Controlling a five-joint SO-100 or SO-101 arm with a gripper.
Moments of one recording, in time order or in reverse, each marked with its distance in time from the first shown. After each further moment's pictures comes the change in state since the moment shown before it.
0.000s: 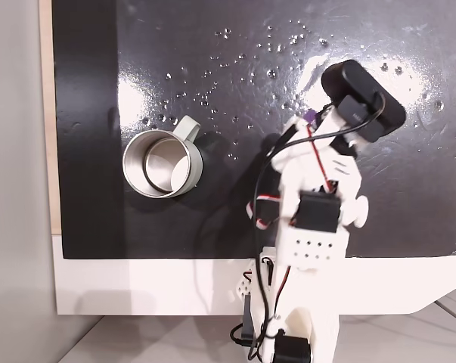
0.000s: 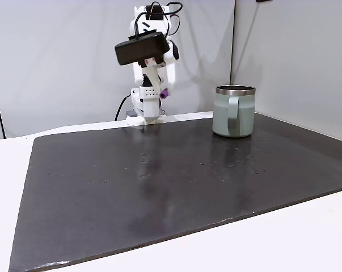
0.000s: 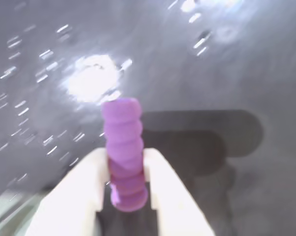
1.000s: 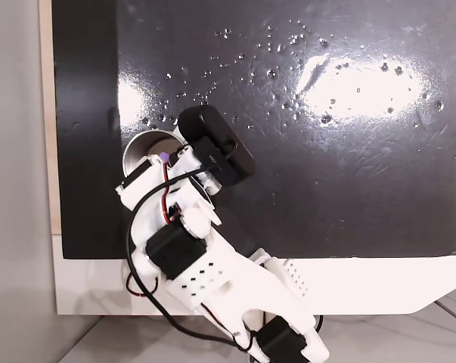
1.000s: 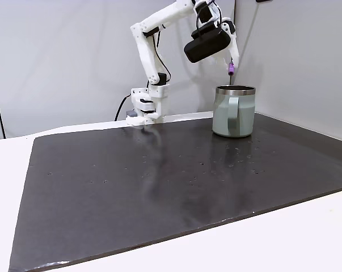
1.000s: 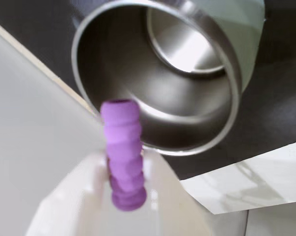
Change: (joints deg) arm -45.0 -12.3 -23.5 13.4 57.4
